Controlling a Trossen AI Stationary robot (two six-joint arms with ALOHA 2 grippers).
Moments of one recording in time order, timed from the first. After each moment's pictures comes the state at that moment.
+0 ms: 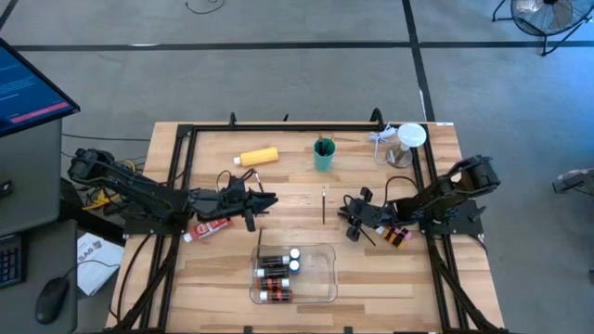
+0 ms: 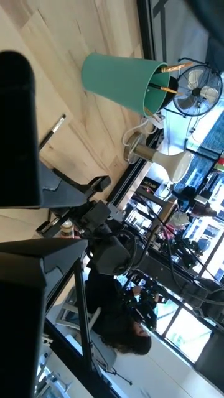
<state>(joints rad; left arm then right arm) -0.25 1.18 0.44 0.67 -0.55 -0.55 0.18 1.67 0.26 0.65 0.45 0.34</state>
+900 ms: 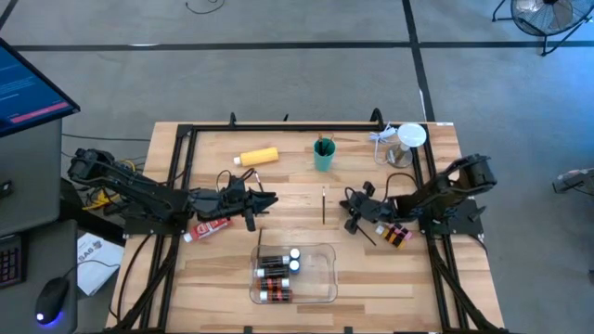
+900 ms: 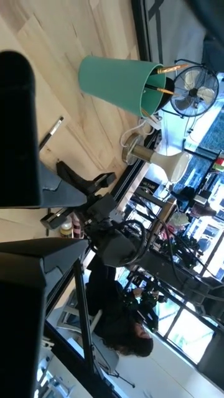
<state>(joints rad) -0.25 1.18 0.44 0.67 -0.55 -0.53 0.11 1.68 0.25 0.71 0.50 0.33</state>
